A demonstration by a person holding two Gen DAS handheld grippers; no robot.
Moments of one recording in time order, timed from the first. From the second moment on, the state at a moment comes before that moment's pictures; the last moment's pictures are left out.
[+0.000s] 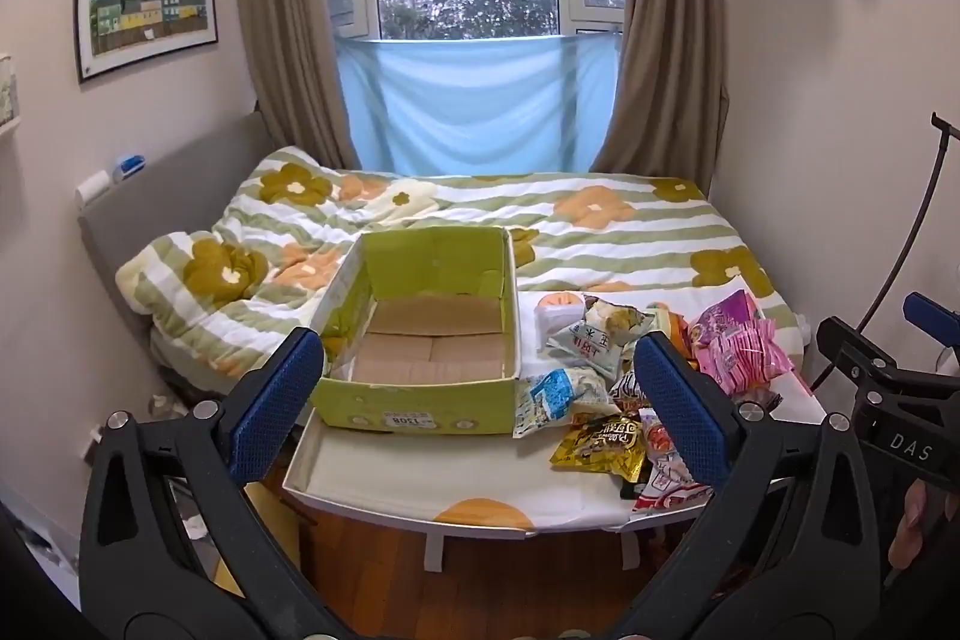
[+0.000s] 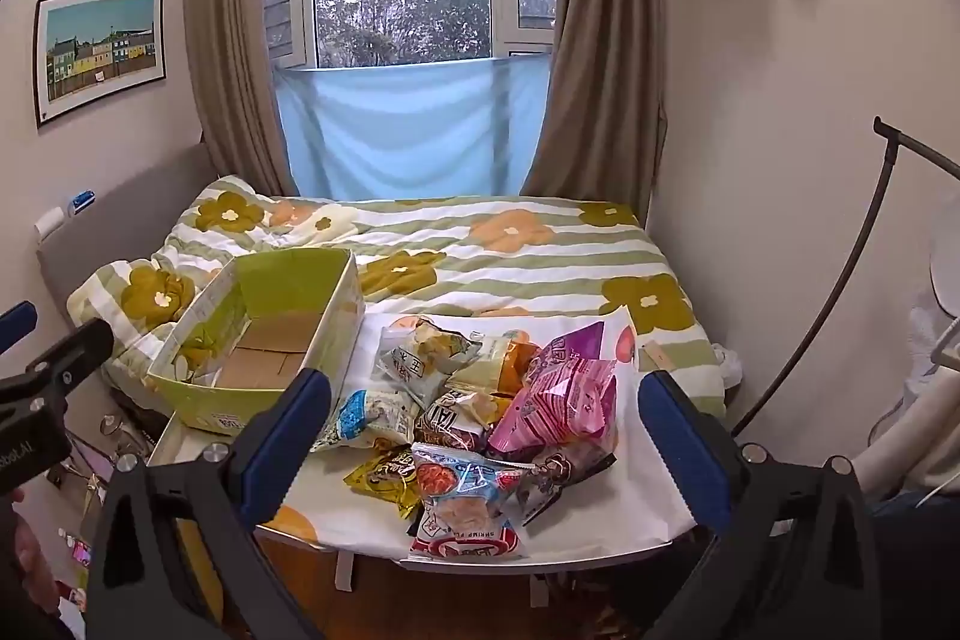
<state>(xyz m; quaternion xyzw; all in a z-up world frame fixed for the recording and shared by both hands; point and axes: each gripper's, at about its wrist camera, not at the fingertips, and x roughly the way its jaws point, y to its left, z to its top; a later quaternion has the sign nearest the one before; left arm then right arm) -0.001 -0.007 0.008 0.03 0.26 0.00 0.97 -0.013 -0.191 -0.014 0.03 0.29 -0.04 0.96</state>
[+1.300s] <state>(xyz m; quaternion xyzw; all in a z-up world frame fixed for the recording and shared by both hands) 0.023 -0.009 0.003 0.02 0.27 -0.01 0.96 0.006 -0.190 -0.025 0.02 0.30 -0.05 0.95</state>
